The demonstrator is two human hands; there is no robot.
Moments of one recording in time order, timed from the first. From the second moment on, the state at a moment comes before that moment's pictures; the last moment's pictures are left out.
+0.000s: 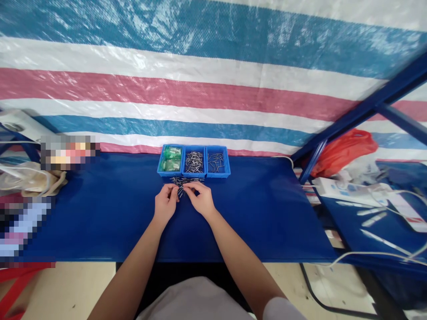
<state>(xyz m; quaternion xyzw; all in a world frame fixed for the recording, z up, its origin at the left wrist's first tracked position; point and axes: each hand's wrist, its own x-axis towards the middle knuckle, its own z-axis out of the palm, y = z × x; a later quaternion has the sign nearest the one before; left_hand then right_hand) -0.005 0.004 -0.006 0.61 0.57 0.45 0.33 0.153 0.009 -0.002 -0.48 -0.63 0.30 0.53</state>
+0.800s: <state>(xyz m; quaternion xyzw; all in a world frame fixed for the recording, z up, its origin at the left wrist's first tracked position) -0.002 0.003 -0.004 0.59 0.55 0.47 0.37 0.152 0.009 0.003 -0.47 -0.64 0.30 0.53</state>
